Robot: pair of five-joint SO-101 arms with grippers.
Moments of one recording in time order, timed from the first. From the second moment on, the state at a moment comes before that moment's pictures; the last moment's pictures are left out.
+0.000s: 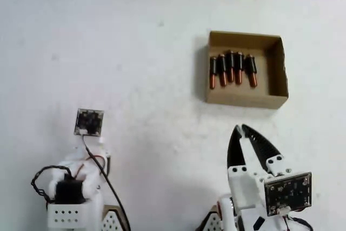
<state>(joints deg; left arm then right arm) -7.1 -103.9 97.2 74.2 -2.1 -10.9 -103.1 40.5 84.6 10.7</state>
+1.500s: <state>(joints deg) -7.1 -103.9 97.2 74.2 -2.1 -2.1 -103.2 84.5 66.9 10.7</state>
